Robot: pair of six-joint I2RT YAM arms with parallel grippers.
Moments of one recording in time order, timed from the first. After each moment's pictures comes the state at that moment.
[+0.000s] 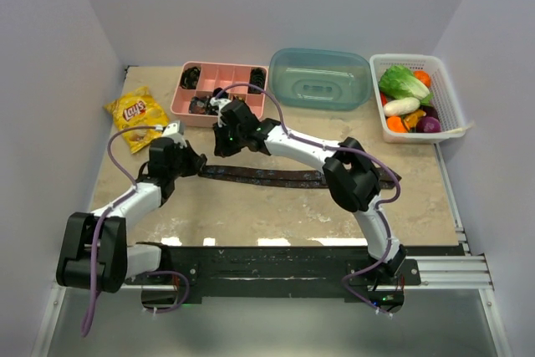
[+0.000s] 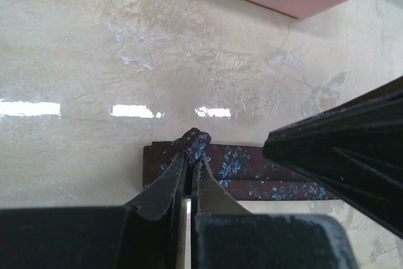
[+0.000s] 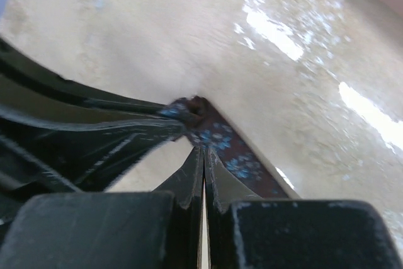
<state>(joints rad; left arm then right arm) -0.11 1.23 0.46 0.20 0.18 -0.40 0.88 2.19 1.80 -0.29 -0.14 0.41</state>
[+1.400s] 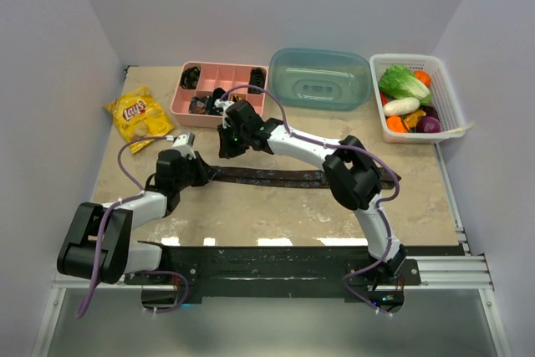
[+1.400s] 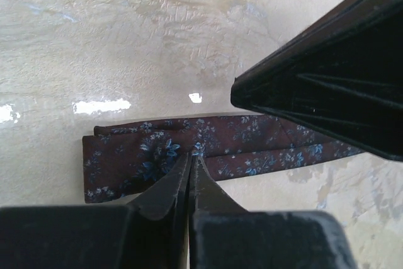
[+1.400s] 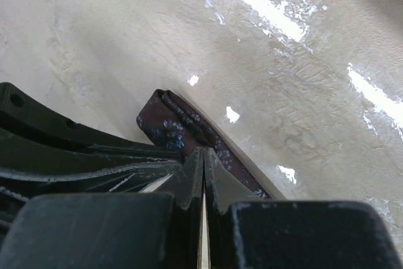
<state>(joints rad) -0.18 1.30 0.32 0.43 0.28 -0.46 0.85 2.19 1.75 -0.30 -0.18 0.40</state>
